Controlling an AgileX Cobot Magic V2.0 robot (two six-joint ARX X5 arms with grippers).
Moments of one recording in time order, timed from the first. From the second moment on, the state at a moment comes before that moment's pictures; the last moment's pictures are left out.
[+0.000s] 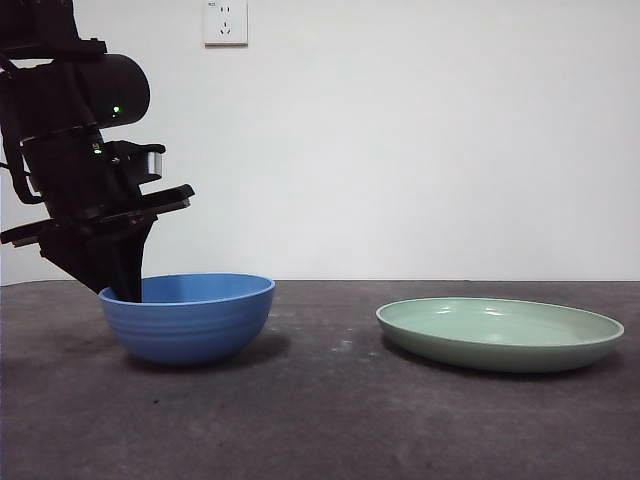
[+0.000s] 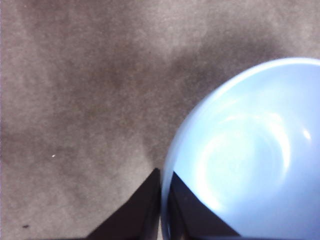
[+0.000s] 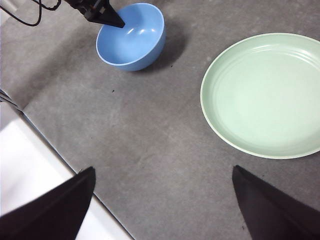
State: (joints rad) left arm -0.30 1.72 1.16 -0.60 0.15 -0.08; right arm 0.20 0.76 0.95 -1.02 -0.58 -0.12
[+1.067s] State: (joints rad) left arm -0.53 1.60 1.50 -0.66 0.16 -0.17; right arm 0.20 0.72 0.95 -0.98 -0.45 0.00
